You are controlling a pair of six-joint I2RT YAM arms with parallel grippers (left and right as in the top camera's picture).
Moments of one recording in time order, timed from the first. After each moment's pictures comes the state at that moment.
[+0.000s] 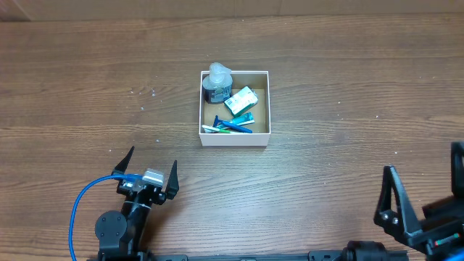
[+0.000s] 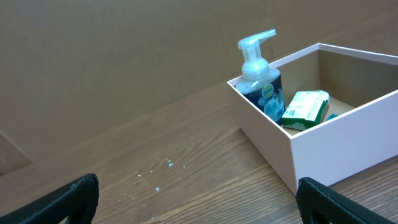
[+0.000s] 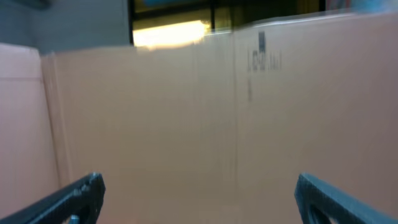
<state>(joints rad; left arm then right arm) 0.04 0.02 0.03 -0.10 0.26 0.34 -0.07 0.29 1.02 -0.31 -0.36 0.17</state>
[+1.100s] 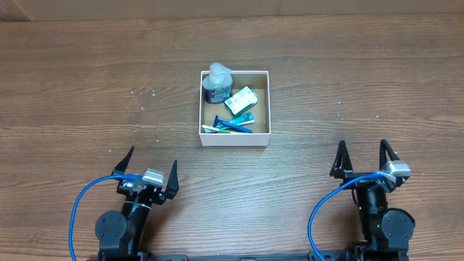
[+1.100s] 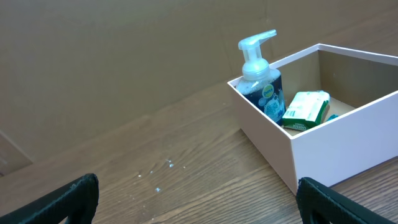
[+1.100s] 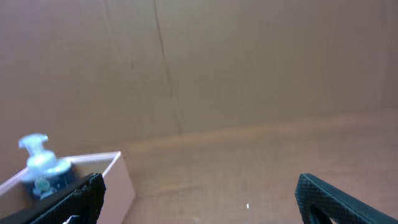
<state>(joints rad) 0.04 0.02 0.03 -0.09 0.26 0.34 -0.05 0.01 0.02 0.07 -0.08 0.17</state>
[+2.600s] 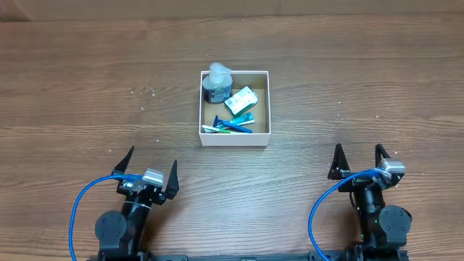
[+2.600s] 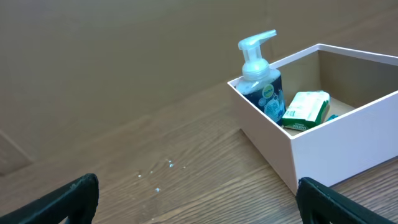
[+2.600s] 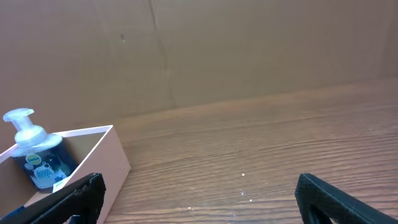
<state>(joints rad) 0.04 0.02 0.03 -0.09 0.26 0.34 -0.04 0.01 0.02 -0.03 -0.08 0.17</state>
